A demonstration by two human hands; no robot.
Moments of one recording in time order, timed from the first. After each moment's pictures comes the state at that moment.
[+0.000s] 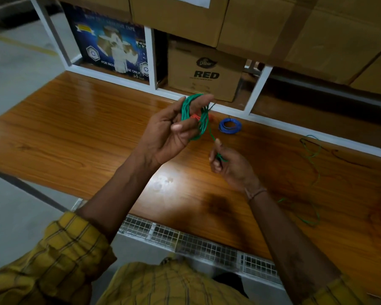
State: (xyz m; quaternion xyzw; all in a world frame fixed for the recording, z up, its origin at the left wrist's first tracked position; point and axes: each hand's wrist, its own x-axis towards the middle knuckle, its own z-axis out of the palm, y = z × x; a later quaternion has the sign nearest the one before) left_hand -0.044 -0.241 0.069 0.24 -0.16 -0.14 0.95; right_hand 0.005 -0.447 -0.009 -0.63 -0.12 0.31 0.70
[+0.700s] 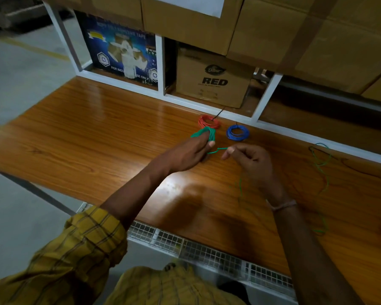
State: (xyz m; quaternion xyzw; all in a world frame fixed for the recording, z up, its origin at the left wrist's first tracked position) left_hand -0.021 -0.233 0.016 0.91 -0.15 -0.03 0.39; right_hand 0.001 -0.457 0.036 -0.80 -0.26 0.04 0.53
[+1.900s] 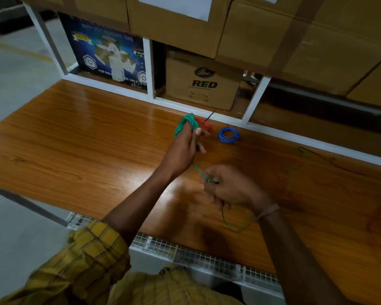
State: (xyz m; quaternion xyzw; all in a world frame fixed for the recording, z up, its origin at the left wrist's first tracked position) left_hand -0.012 -0.258 0.014 0.81 0.00 0.12 0.57; right_hand -0.031 -0.432 0.056 -0.86 -0.20 0.32 0.35
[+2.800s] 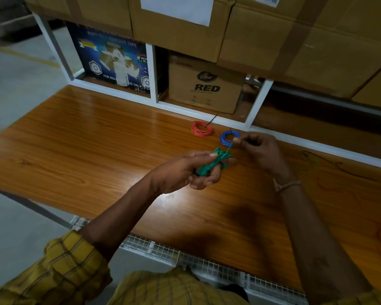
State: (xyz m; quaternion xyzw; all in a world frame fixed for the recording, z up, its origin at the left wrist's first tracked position) left_hand -0.046 -0.259 0.046 0.56 -0.17 -0.23 0.77; right_hand 0.058 -0.480 0.061 -0.81 -0.16 0.09 0.56
